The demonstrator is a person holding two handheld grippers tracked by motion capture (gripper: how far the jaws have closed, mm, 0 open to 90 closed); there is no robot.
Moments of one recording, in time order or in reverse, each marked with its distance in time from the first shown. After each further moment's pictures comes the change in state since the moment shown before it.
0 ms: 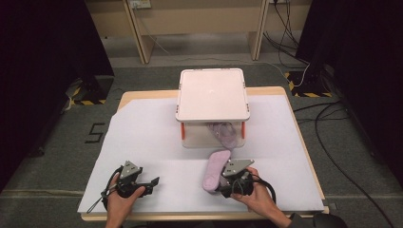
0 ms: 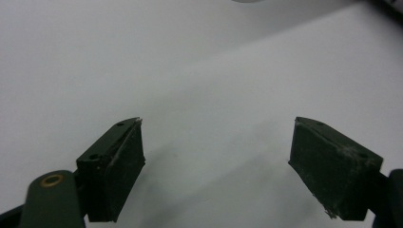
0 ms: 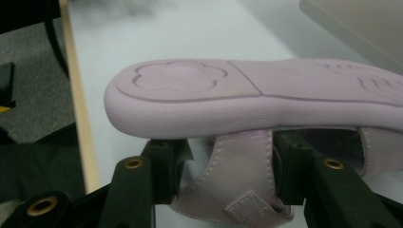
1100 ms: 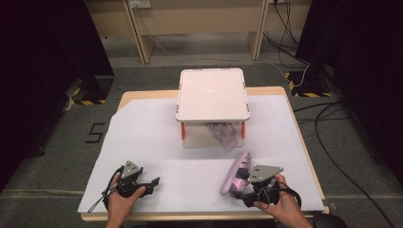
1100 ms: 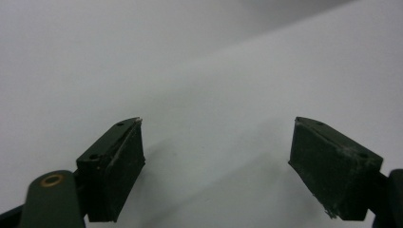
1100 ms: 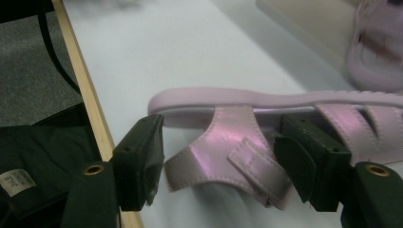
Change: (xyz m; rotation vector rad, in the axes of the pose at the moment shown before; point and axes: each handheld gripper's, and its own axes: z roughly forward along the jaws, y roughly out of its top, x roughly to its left) left arm -0.001 -0.001 0.003 0.015 0.001 0.002; right arm 0.007 -0.020 -0.063 -0.017 -0.108 -0.006
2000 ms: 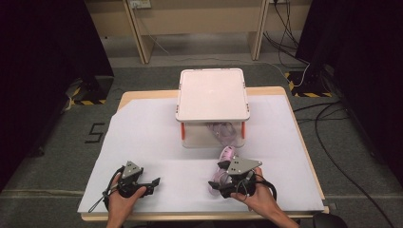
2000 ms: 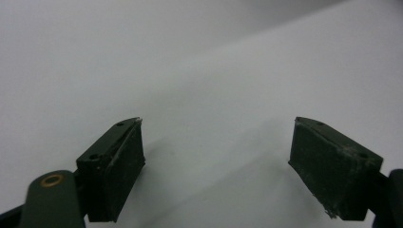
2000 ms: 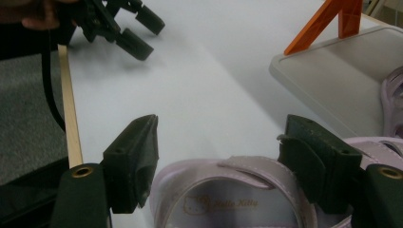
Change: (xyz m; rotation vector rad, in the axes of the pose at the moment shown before) left arm 0.000 0.000 0.001 0.006 -0.002 0.001; right arm 0.005 0.034 0.048 -0.153 0.026 -0.035
